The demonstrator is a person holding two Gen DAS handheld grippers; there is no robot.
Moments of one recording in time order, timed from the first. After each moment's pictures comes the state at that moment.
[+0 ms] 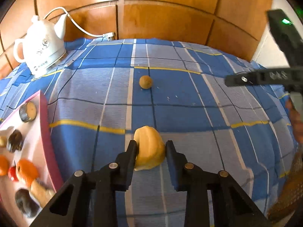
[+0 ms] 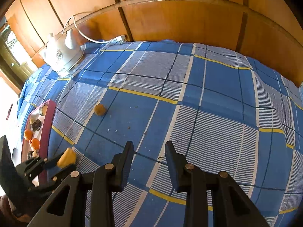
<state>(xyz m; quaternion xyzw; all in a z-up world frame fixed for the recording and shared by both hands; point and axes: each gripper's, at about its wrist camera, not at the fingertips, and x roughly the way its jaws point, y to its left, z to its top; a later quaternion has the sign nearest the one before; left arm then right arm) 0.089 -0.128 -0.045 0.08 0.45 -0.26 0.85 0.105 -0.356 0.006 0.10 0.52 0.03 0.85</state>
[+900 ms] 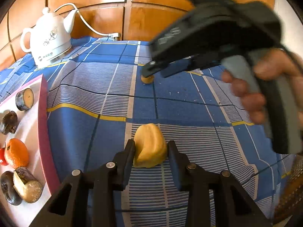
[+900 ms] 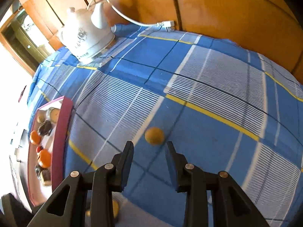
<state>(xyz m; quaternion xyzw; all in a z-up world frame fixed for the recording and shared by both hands) 0.080 -0.119 -0.061 0.04 0.43 -0.25 0.87 0.196 -0.254 -0.029 0.08 0.55 0.11 0.82</state>
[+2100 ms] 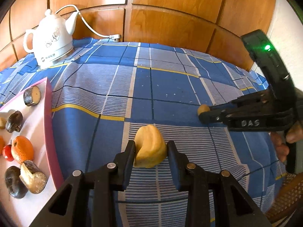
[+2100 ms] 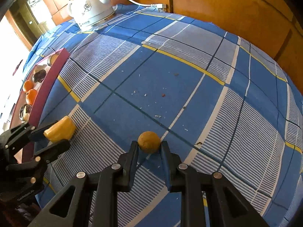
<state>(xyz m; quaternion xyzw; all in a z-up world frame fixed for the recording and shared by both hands) 0.069 -0.120 -0.048 0.04 0.43 -0.25 0.87 0.102 -0.303 -0.041 -0.01 0.57 0.12 0.81</state>
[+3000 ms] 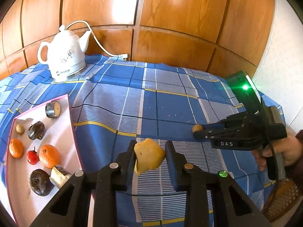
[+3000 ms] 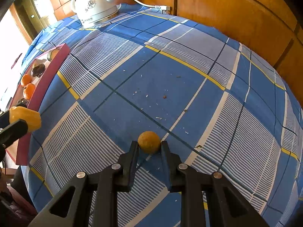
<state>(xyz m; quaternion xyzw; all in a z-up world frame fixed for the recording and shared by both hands) 0.055 -0.094 -0.002 0.02 0.39 -0.24 0.89 0.100 -0.298 -0.041 -0.04 0.56 0.11 0.82</state>
